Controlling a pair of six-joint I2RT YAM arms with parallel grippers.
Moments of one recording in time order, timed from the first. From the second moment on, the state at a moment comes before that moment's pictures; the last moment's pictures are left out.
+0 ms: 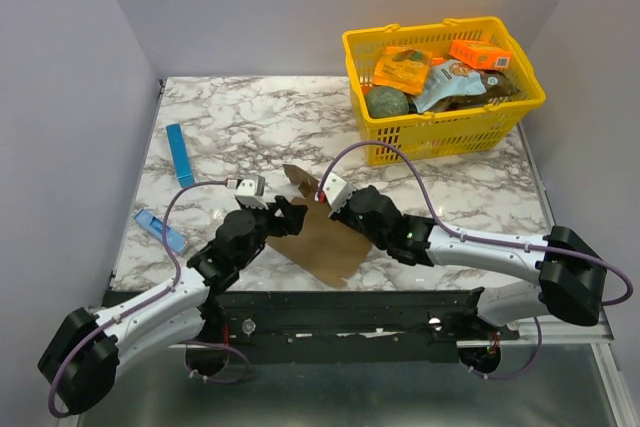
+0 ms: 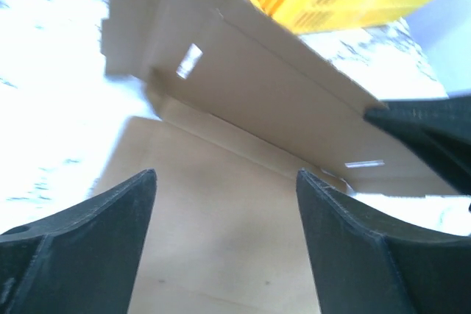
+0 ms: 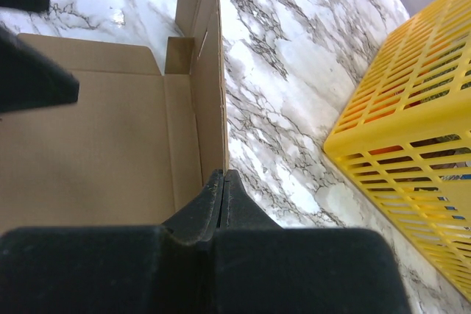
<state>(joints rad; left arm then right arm) -0.75 0.83 0.21 0.41 -0.24 -0.56 1.06 1.36 0.78 0.13 0.42 -0.32</state>
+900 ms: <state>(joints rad) -0.58 1.20 0.85 -0.05 -0.08 -0.45 1.07 1.36 0.79 0.13 0.42 -0.32</state>
